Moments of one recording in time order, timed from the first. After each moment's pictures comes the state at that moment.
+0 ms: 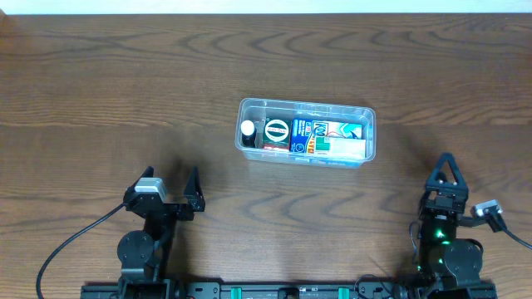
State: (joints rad) left arm -0.02 0.01 0.02 -0.11 0.09 -0.19; right arm 0.12 0.01 0.14 -0.14 0.33 1.42
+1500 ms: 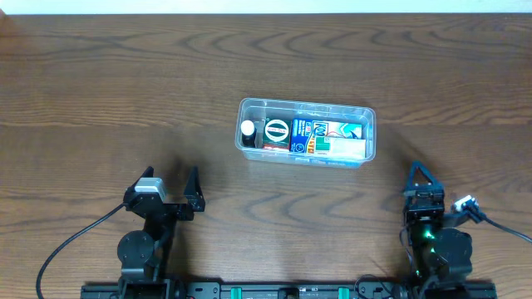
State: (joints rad) left arm -0.02 0.01 0.02 -0.11 0.09 -0.19; right arm 0.12 0.01 0.14 -0.34 0.15 1.30
